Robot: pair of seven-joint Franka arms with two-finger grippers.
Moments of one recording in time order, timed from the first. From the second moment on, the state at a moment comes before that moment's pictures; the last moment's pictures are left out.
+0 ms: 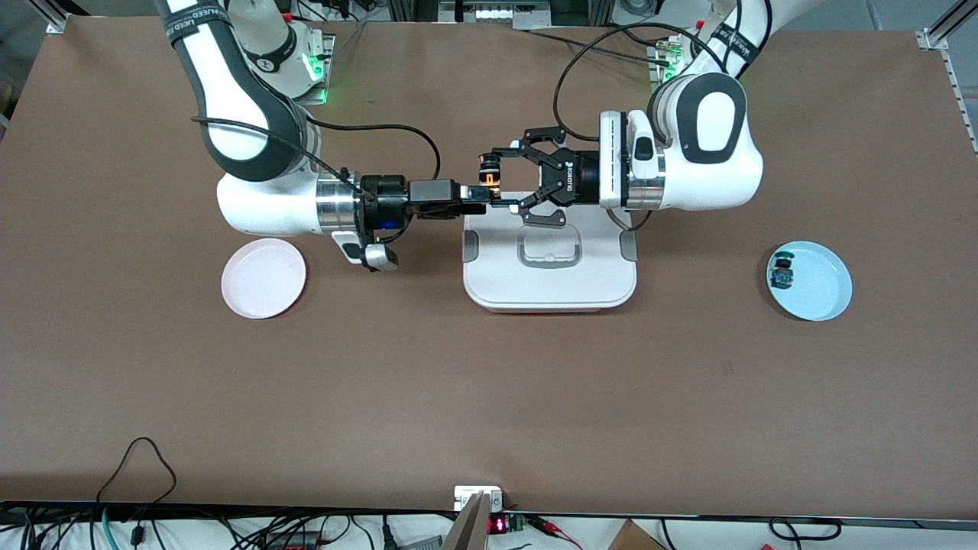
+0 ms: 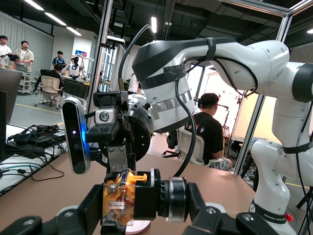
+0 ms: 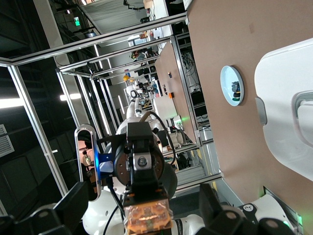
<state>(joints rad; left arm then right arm) 0.31 0.29 -0.86 -1.94 -1.65 2.16 1.98 0.54 0.35 -0.06 -1.75 1.74 1.95 -0.28</state>
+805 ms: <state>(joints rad) 0.31 0.29 -0.86 -1.94 -1.65 2.16 1.98 0.55 0.35 -0.07 -1.75 1.74 1.95 -0.38</state>
